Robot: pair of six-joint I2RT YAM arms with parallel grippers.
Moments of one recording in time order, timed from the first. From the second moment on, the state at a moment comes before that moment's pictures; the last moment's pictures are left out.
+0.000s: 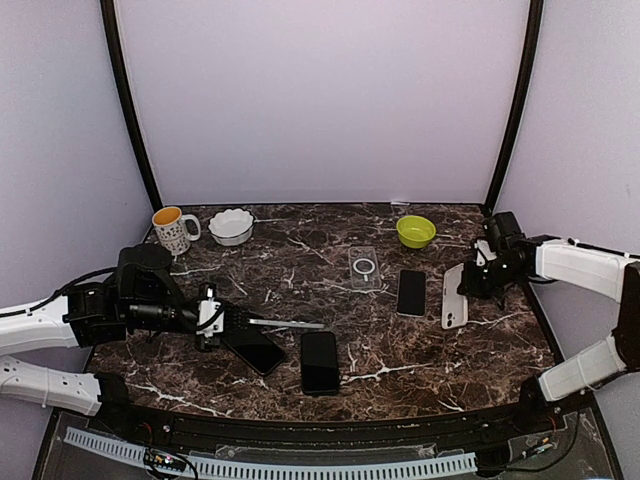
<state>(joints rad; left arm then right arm) -0.98 0.87 0.65 -0.22 0.28 0.78 0.26 1.30 0.79 -0.54 -0.08 0.39</state>
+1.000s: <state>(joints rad) -0.98 0.93 0.65 -0.22 0.31 0.67 0.05 1.59 0.87 -0.45 -0.40 0.37</state>
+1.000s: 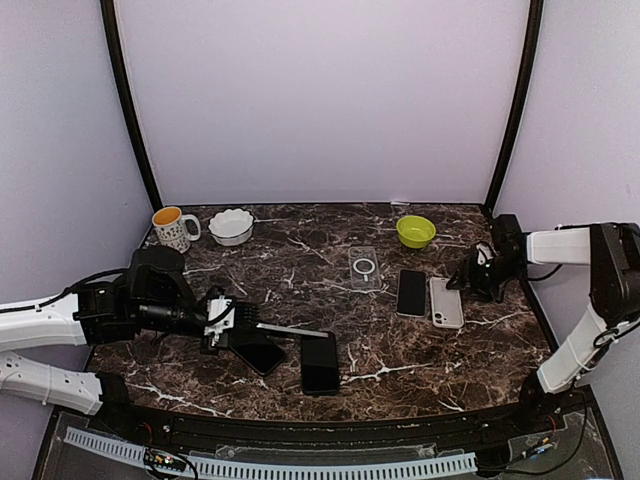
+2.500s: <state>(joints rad) -0.85 1.26 0.97 -0.20 0.72 -0.08 0.99 1.02 0.66 0.03 -0.46 0.00</state>
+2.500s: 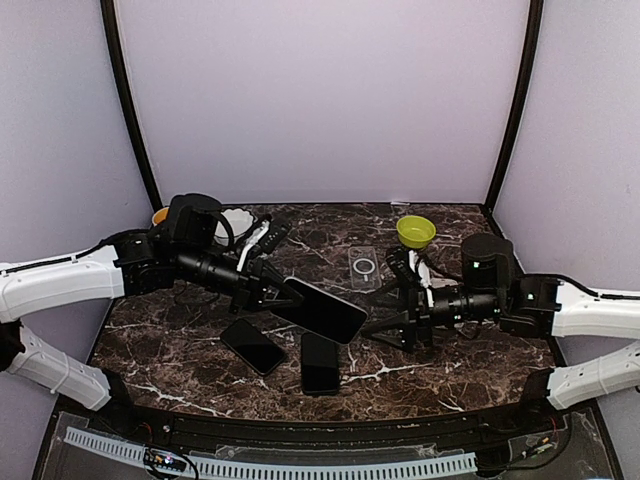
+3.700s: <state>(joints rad) -0.86 1.08 0.88 -0.21 0.61 -0.02 1.09 1.22 0.66 0.23 -0.31 0.18</state>
